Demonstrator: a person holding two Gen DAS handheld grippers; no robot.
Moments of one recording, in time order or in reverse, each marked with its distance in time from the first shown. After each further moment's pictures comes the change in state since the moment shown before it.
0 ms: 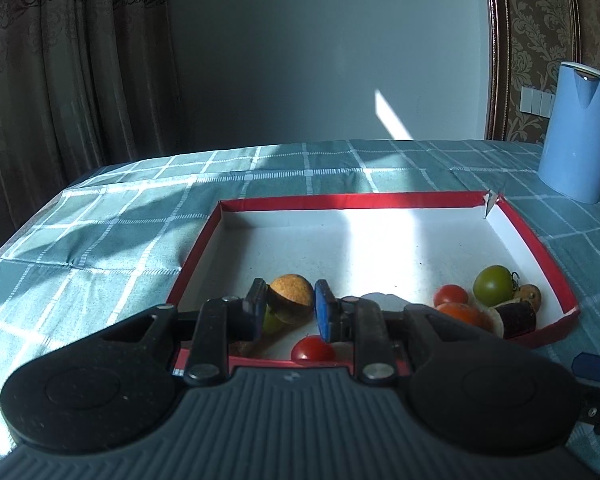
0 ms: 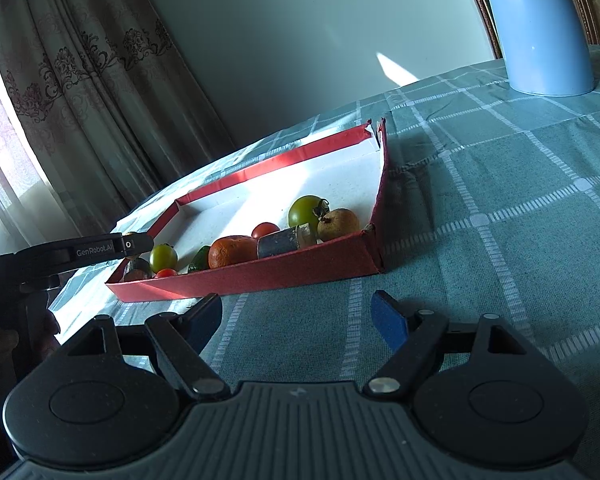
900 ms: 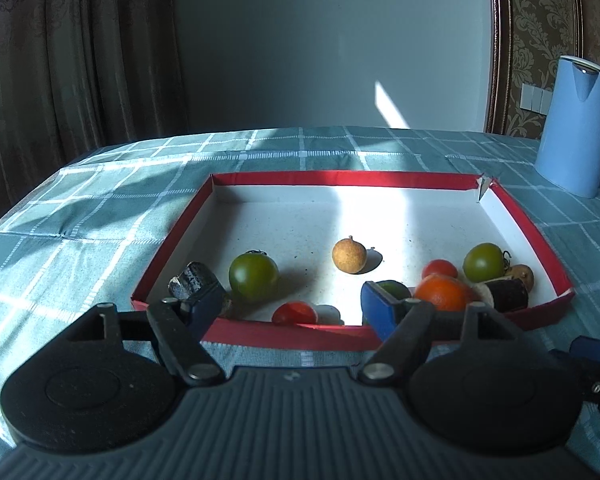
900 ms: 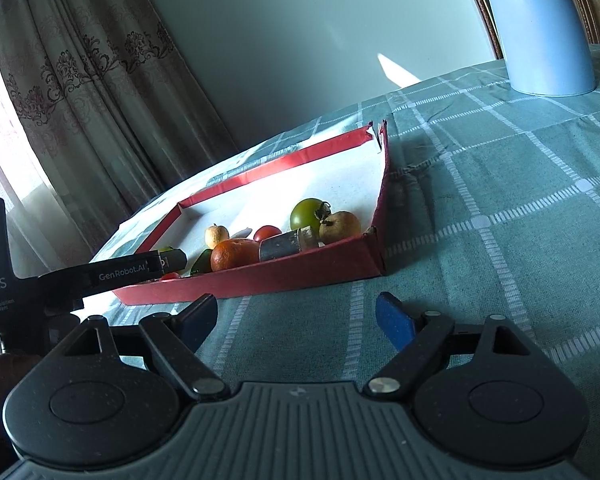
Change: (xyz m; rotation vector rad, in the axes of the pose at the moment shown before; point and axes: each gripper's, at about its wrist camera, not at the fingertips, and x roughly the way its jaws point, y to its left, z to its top) left arm -0.011 -0.008 -0.023 -0.032 0.006 0.000; right arm -0.002 0.001 0.000 0.001 -0.020 0.001
